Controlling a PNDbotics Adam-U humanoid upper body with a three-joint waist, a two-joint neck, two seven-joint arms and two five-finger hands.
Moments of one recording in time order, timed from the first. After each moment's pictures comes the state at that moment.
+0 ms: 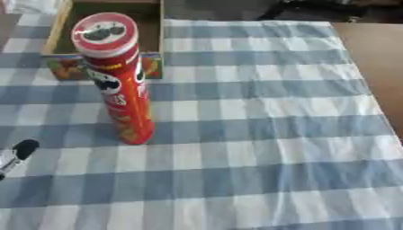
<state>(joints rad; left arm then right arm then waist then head) 0.05 0.44 0.16 -1.98 0.21 0.03 0.12 -0.06 -0.41 -0.13 -1.98 -0.24 0.14 -0.52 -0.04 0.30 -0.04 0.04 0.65</state>
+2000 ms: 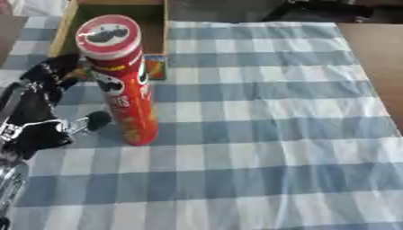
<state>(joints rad) -0.24 0.48 -0.06 -1.98 0.25 0.15 0.03 -0.06 -0.40 -0.12 -1.98 -0.24 0.15 -0.51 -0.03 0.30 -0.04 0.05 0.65</state>
